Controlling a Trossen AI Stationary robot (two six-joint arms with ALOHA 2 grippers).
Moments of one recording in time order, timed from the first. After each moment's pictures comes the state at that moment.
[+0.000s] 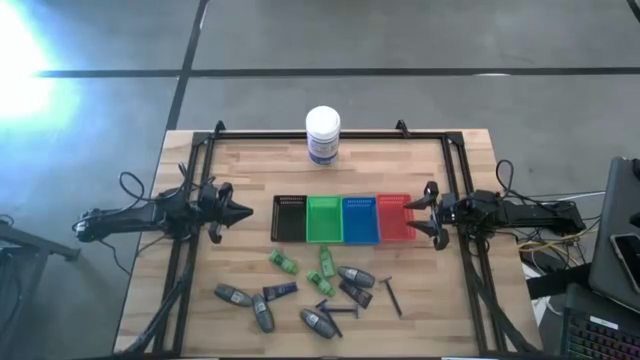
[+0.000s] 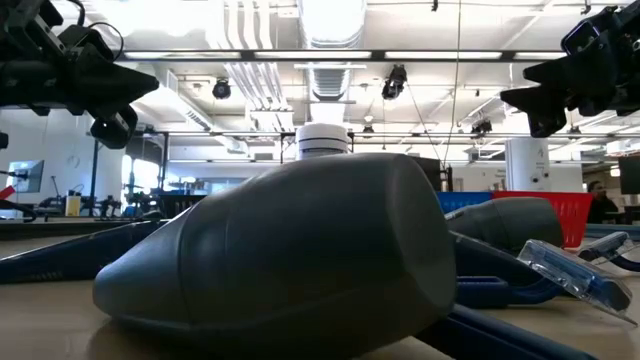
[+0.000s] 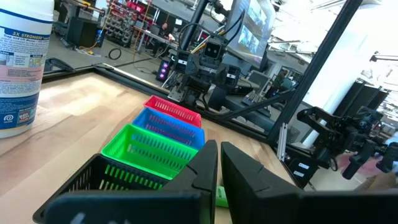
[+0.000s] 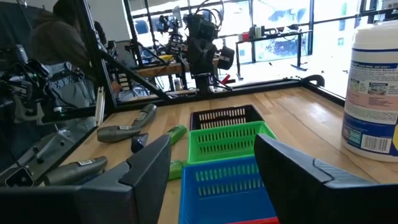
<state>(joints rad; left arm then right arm) 0.07 0.01 0.01 0.02 0.06 -0.42 0.02 0.02 0.01 0.01 0.00 0.18</state>
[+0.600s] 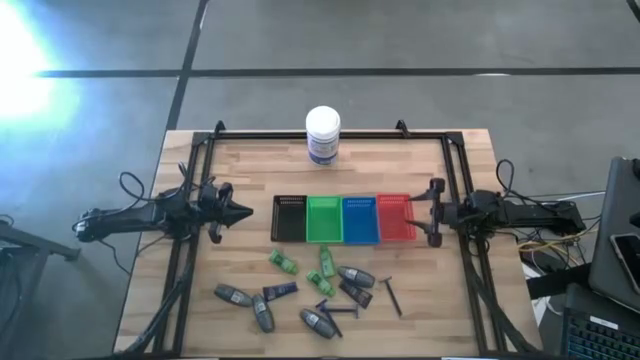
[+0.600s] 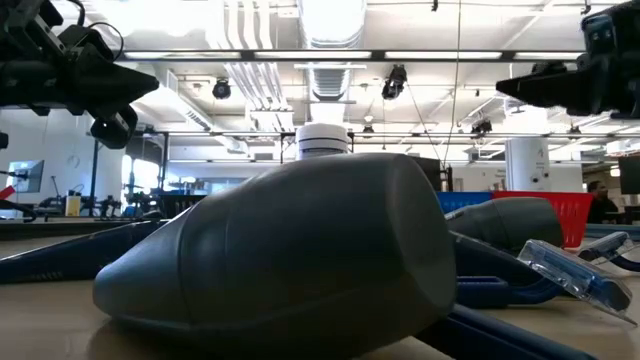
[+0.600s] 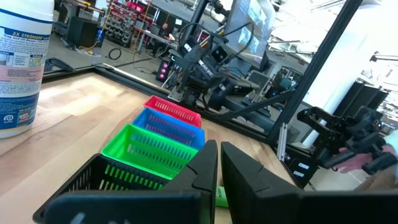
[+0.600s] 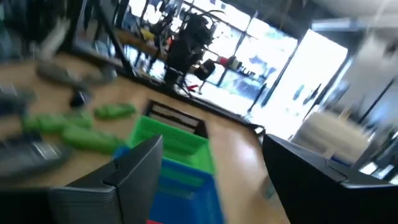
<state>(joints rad) 0.07 0.01 0.01 0.02 0.06 -0.42 0.02 0.02 0.01 0.02 0.06 -0.44</state>
